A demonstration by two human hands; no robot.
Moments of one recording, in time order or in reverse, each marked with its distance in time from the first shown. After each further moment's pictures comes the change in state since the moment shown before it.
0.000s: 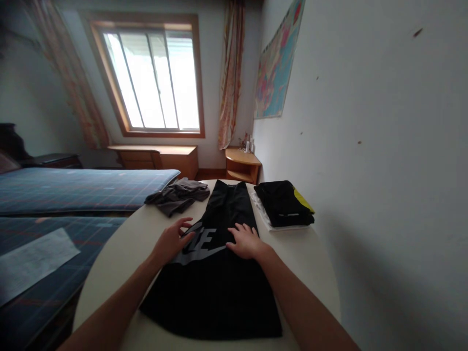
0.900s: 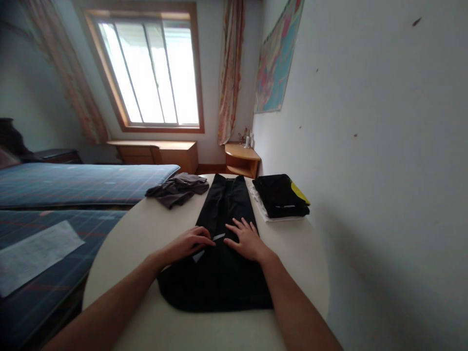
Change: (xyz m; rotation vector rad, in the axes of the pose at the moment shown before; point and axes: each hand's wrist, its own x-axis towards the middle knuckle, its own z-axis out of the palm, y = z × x) left_hand -0.017 0.007 0.020 0.027 -0.468 0.609; right_hand -0.019 0.020 0.033 0.090 0.189 -0.153
